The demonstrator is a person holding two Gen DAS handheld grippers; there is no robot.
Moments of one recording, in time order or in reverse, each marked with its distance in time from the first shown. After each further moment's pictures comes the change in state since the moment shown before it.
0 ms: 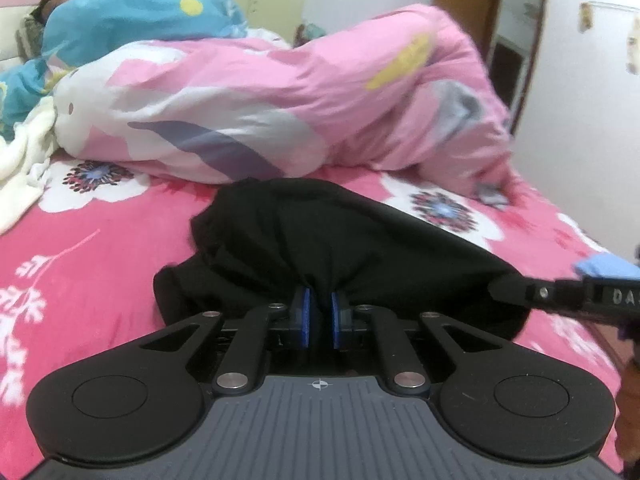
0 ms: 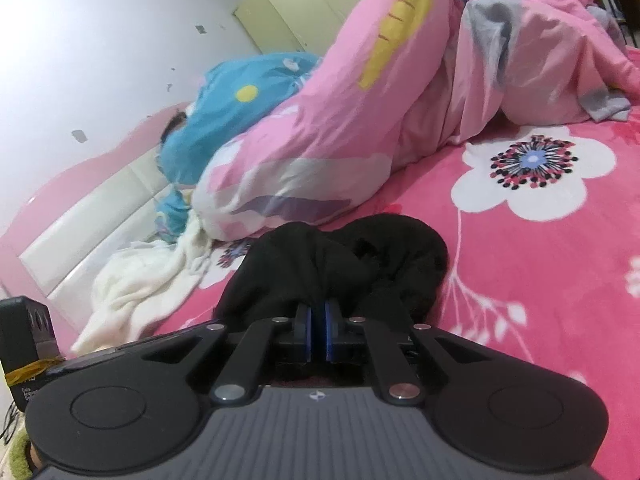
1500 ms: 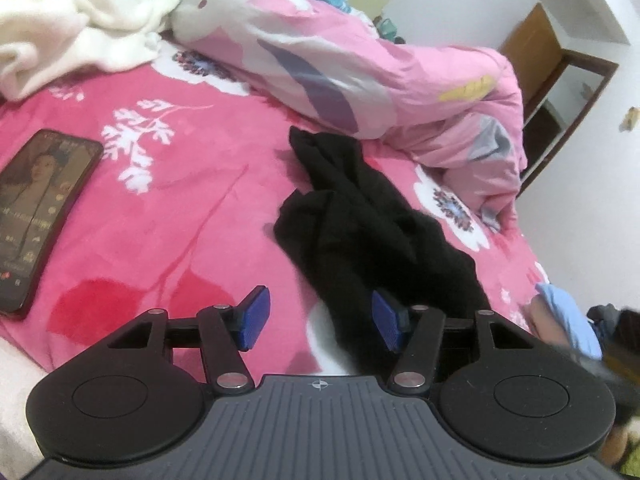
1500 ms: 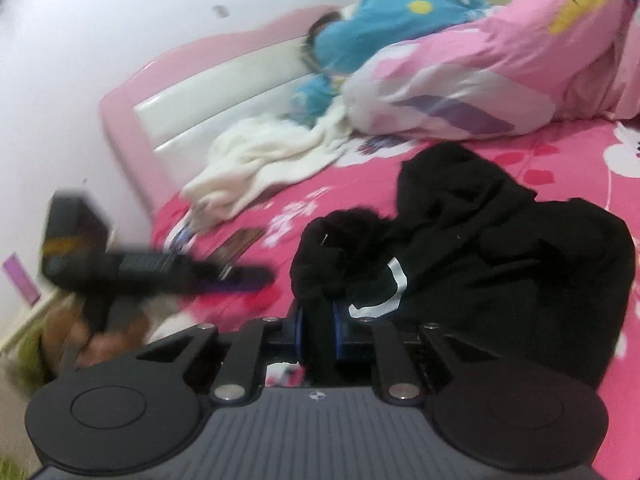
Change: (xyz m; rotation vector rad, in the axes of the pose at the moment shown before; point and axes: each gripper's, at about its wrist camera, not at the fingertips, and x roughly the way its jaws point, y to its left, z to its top) left arm -0.090 0.080 -0.067 -0.375 0.069 -0.038; right arm -0.006 0.082 -0.088 -0.343 0.268 0.267
